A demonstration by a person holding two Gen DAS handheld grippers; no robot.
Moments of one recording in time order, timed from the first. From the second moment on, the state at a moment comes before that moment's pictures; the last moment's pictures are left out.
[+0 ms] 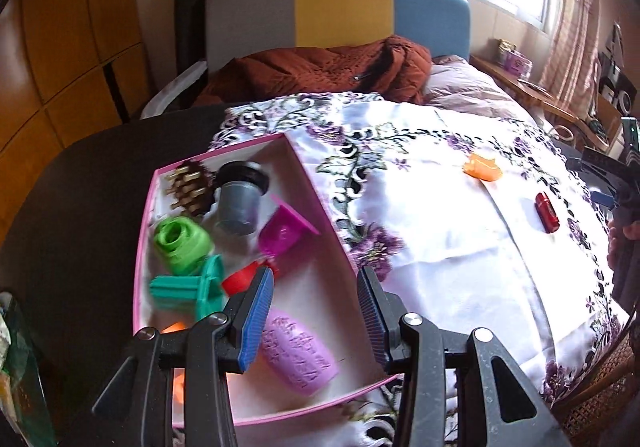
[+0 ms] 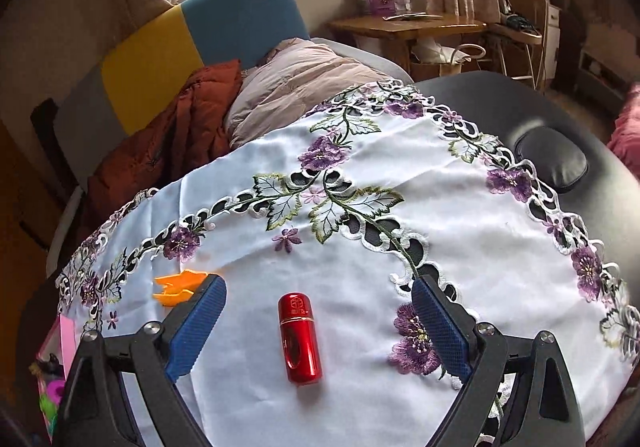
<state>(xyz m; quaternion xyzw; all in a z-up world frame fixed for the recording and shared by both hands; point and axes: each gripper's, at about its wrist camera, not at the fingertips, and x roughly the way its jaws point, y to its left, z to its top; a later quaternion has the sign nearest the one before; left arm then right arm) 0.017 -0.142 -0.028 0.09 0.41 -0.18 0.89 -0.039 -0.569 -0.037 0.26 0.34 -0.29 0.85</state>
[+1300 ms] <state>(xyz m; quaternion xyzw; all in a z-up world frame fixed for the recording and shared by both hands) 0.071 -0.355 -0.056 0.16 0.43 -0.35 0.82 -0.055 -0.602 -0.048 0.36 0.34 -0.31 0.82</state>
